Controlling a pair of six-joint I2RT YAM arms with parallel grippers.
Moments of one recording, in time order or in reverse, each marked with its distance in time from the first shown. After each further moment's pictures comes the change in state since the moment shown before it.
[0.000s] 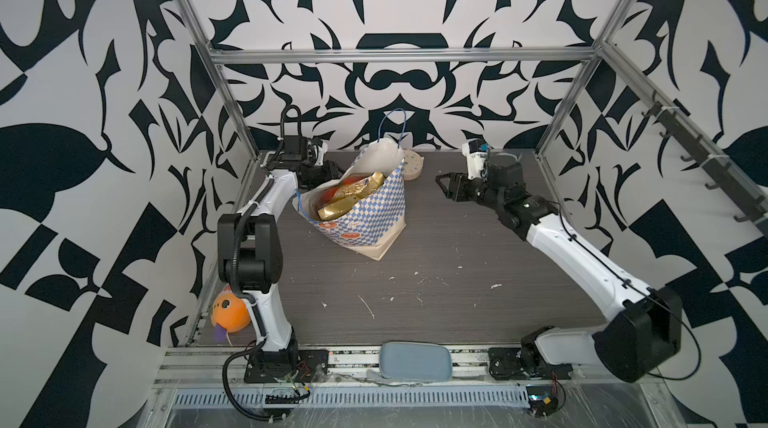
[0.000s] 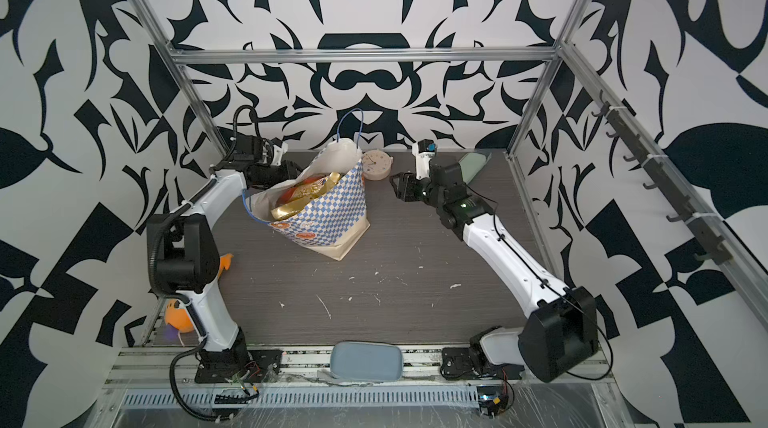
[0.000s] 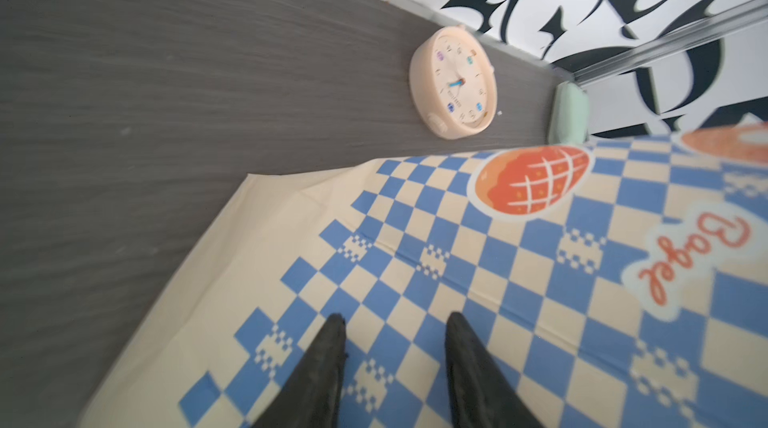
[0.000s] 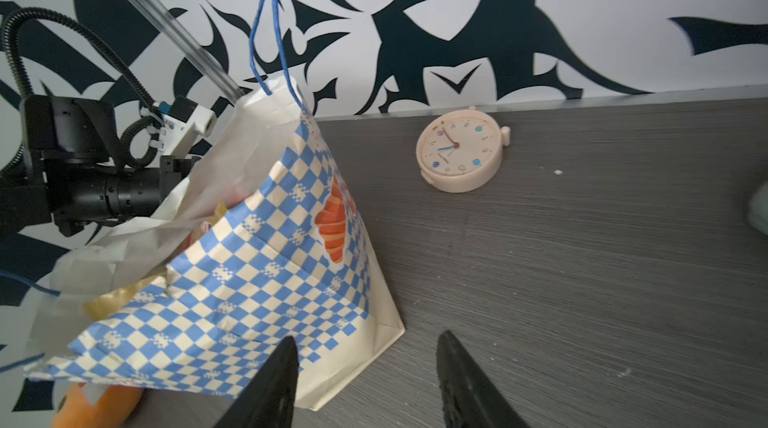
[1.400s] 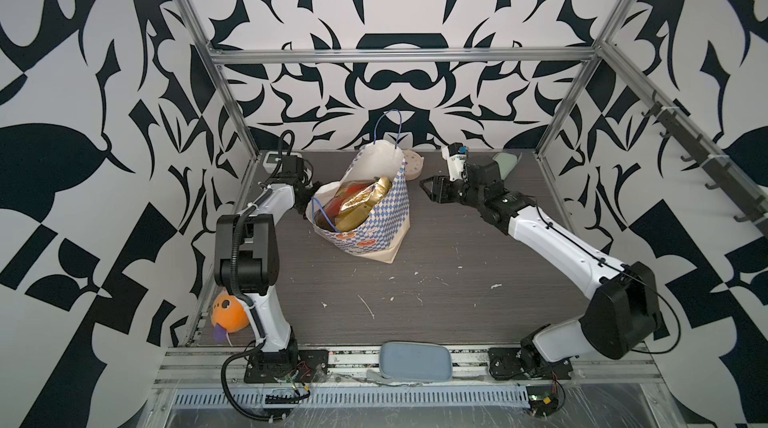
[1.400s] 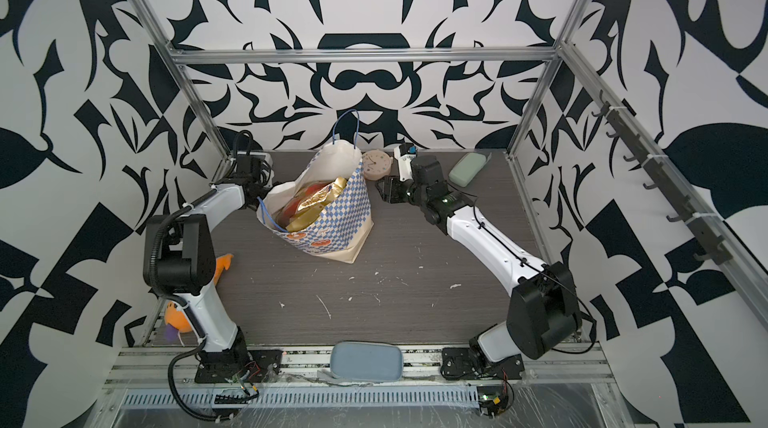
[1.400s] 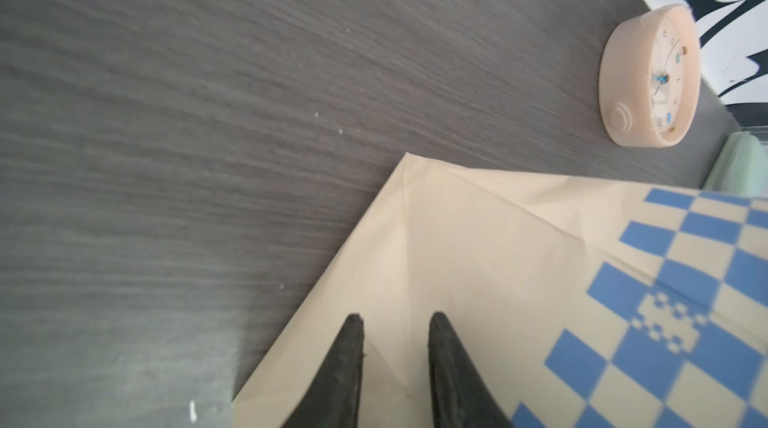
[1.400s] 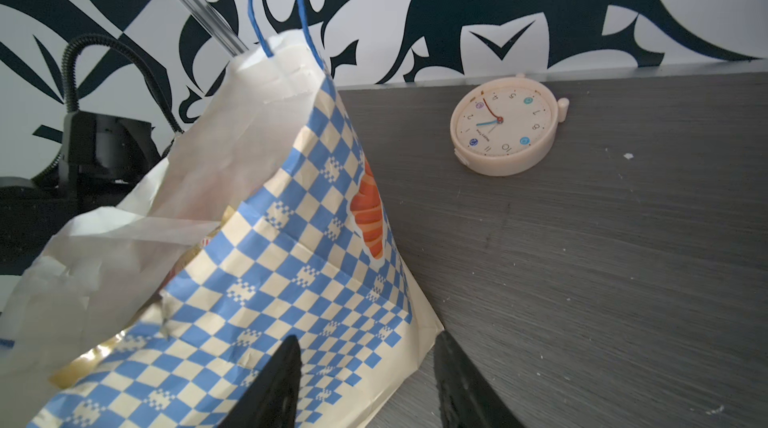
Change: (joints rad) left arm 0.027 -0.008 -0.214 0.033 -0.215 -0.125; right arm 0.058 0.090 0.016 0.056 0.026 0.001
